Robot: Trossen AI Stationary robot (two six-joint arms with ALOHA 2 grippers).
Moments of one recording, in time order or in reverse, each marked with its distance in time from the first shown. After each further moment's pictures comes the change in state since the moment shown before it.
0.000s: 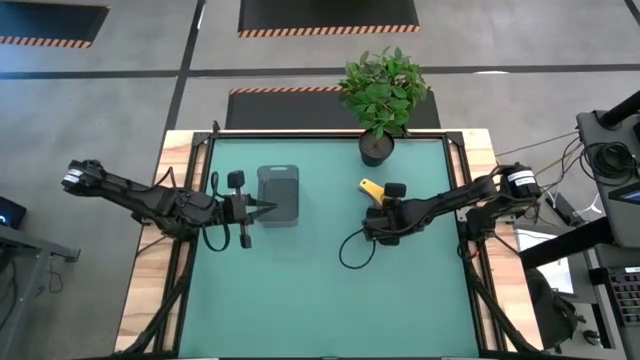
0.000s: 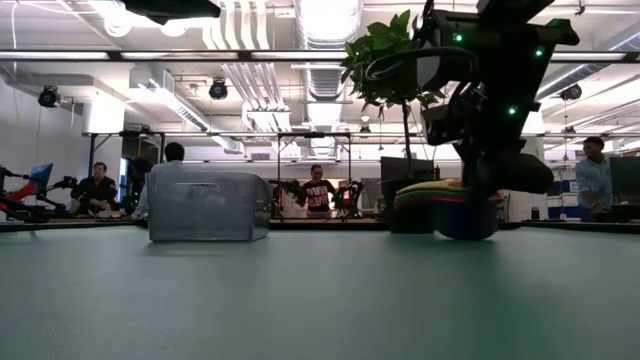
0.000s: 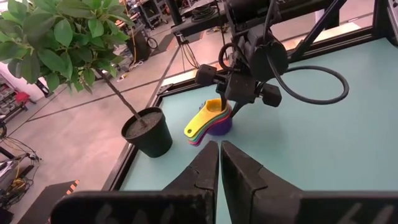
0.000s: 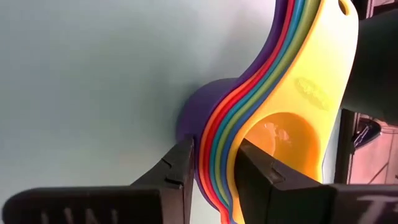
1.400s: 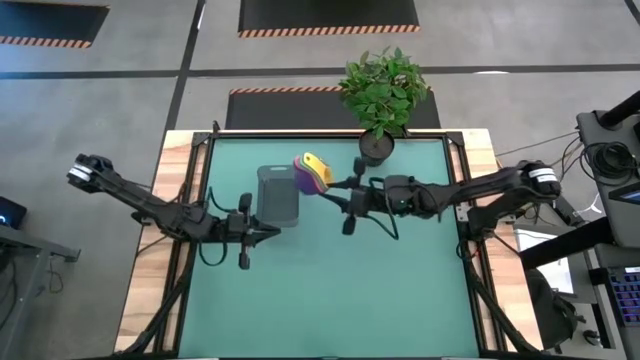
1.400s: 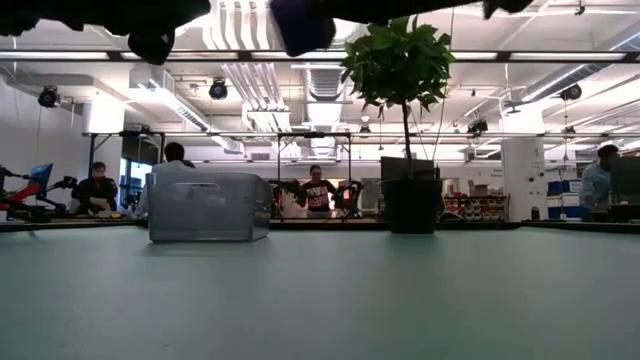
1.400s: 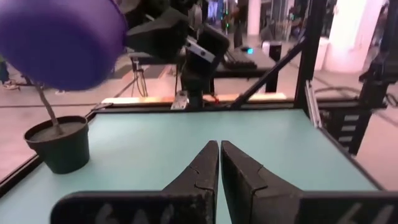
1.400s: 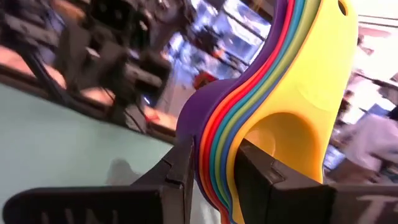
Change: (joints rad) left arm -0.116 0.053 -0.284 0.542 0.080 -0.237; right arm -0.070 -0.179 0.016 1.304 -0.315 -0.705
